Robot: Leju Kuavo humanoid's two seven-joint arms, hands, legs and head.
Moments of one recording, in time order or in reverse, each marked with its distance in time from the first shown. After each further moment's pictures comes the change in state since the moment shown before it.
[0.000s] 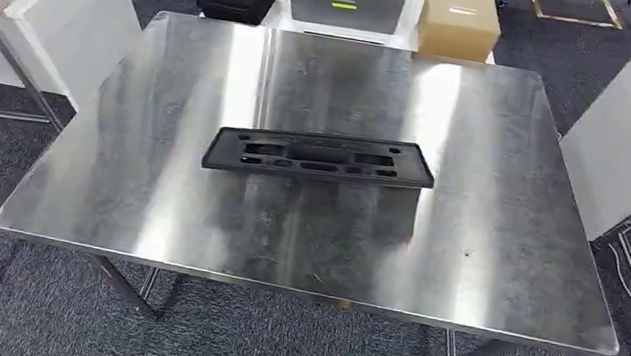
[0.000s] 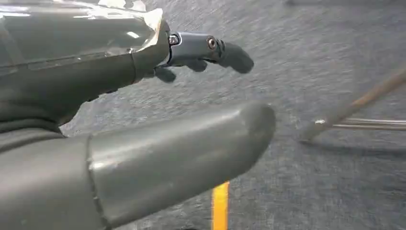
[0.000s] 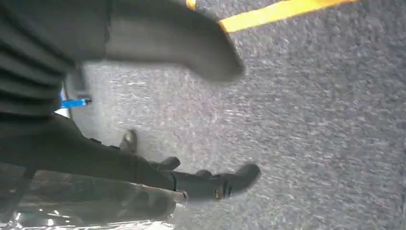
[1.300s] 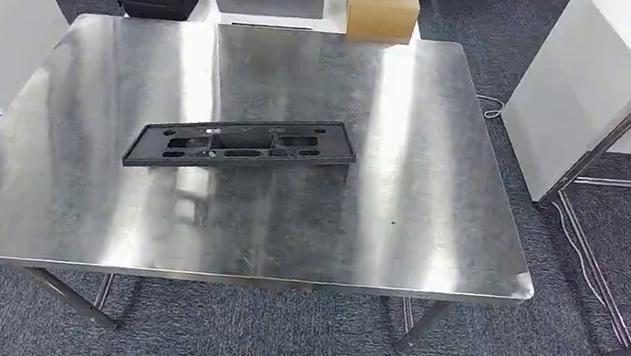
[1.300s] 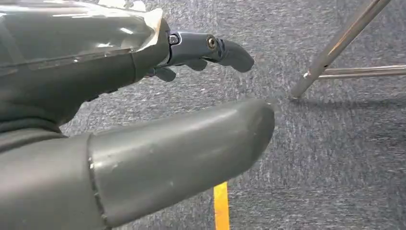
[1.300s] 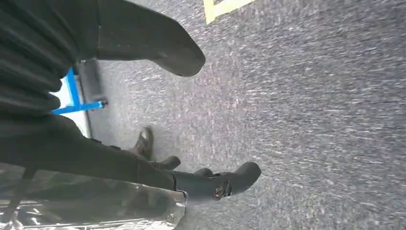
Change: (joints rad) left arm 0.001 -0.002 -0.001 0.007 -0.002 -0.034 0.027; right arm 0.006 -0.011 0.002 0.006 0.047 -0.001 0.051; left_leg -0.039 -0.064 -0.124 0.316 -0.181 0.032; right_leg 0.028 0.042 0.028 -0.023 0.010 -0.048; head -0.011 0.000
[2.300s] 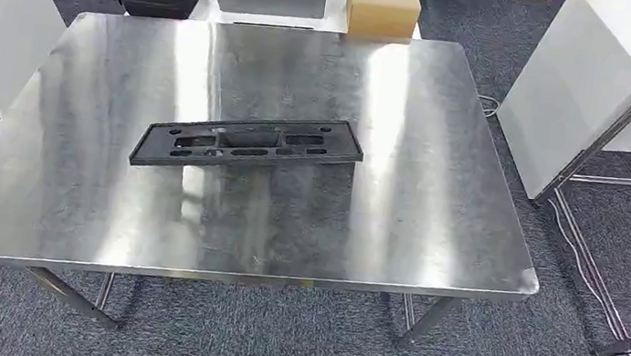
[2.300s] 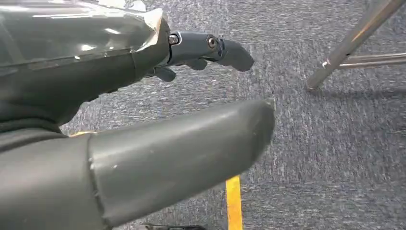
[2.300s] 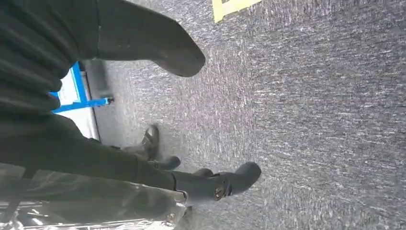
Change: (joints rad) left arm -0.002 0.001 0.000 0.003 -0.011 -0.037 0.072; right arm 0.001 -0.005 0.016 0.000 0.019 0.018 0.030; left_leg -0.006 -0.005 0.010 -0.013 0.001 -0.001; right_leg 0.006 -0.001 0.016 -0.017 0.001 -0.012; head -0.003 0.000
